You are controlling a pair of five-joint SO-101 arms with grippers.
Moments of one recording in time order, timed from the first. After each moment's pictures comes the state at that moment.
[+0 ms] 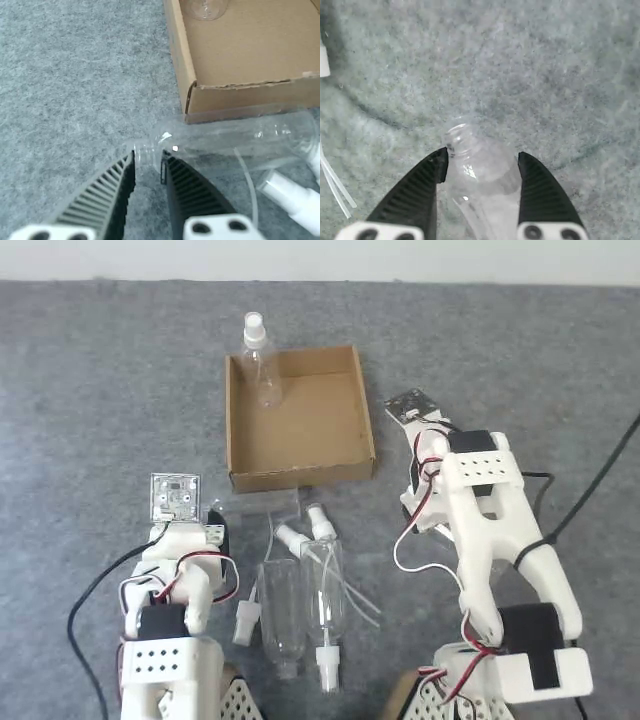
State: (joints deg) left arm -10.5 -81.8 97.5 41.3 0.0; right arm -9.8 -5.8 28.7 71.9 21.1
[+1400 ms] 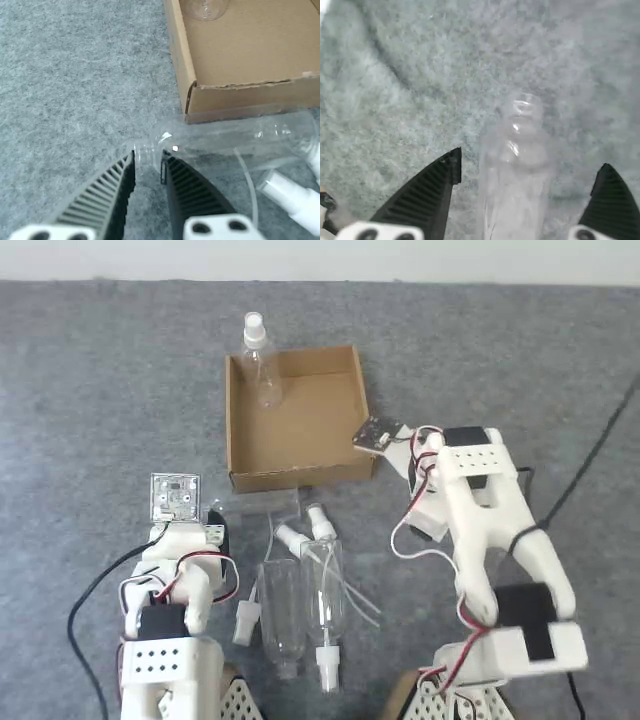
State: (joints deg) left arm -10.5 -81.8 97.5 41.3 0.0; right arm -9.9 1.1 26.6 72.8 49.7
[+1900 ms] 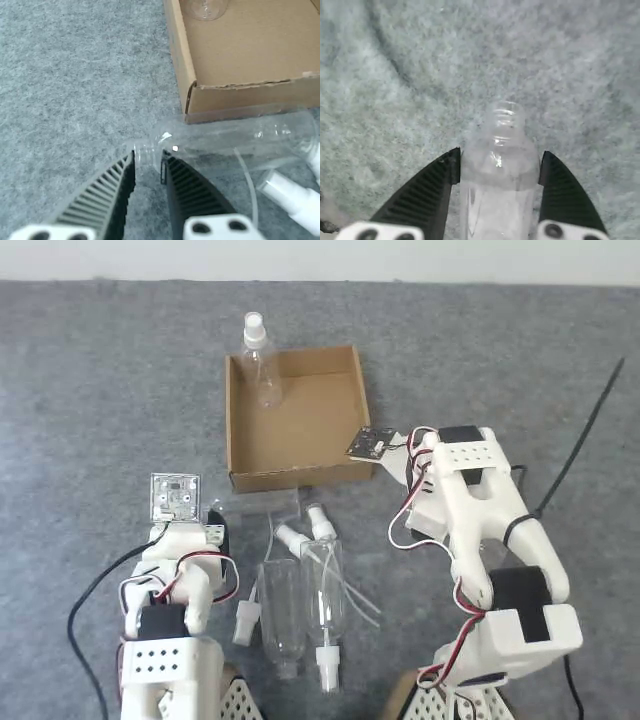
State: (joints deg) left arm -10.5 -81.8 97.5 41.3 0.0; right arm -9.9 4.9 25.2 72.0 55.0
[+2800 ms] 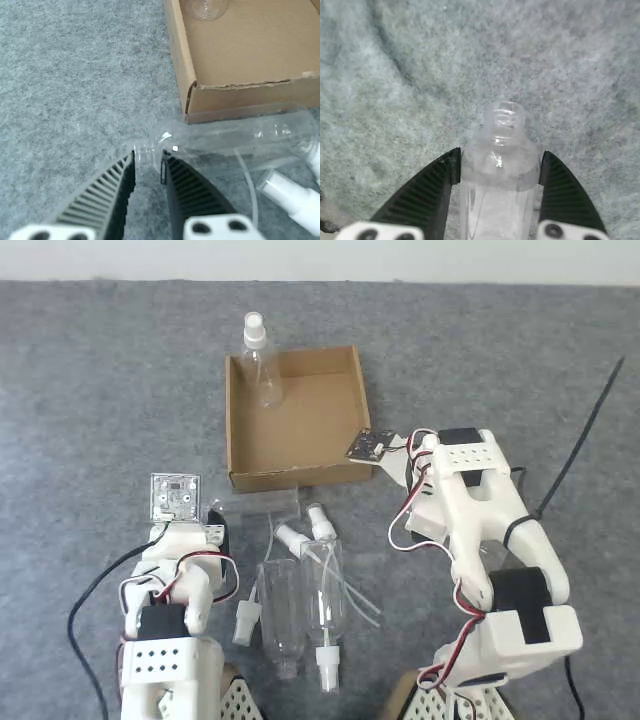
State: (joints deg) left arm -10.5 -81.8 97.5 41.3 0.0; right arm -9.9 4.9 26.2 71.7 55.1
